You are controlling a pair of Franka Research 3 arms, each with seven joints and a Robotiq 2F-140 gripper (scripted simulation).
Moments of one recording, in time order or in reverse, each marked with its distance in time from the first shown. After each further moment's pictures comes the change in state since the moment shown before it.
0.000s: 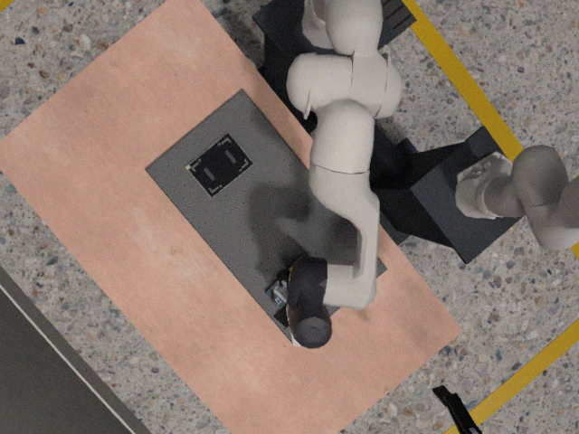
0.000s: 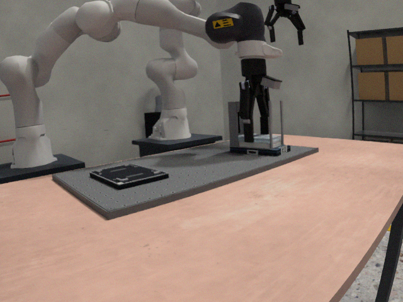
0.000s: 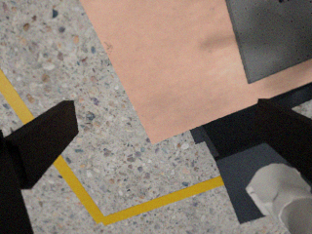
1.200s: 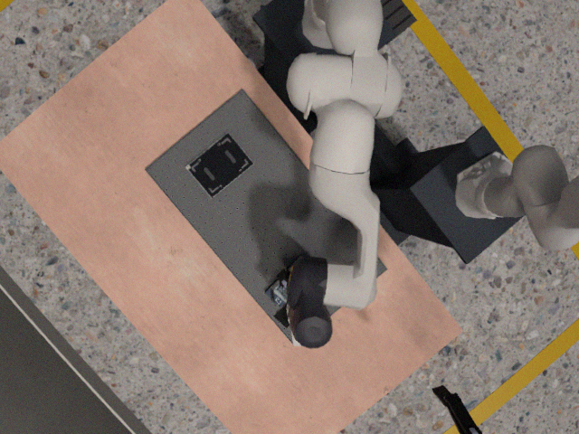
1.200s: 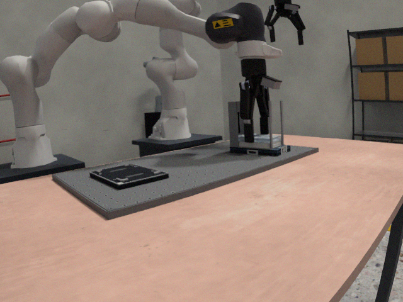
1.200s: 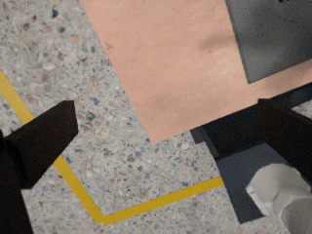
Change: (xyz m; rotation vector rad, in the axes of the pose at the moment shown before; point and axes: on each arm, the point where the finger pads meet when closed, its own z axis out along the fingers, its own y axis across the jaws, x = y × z) left arm 0.000 0.000 0.000 0.000 0.000 0.000; right arm 0.000 -0.001 0.000 0.001 0.000 -0.001
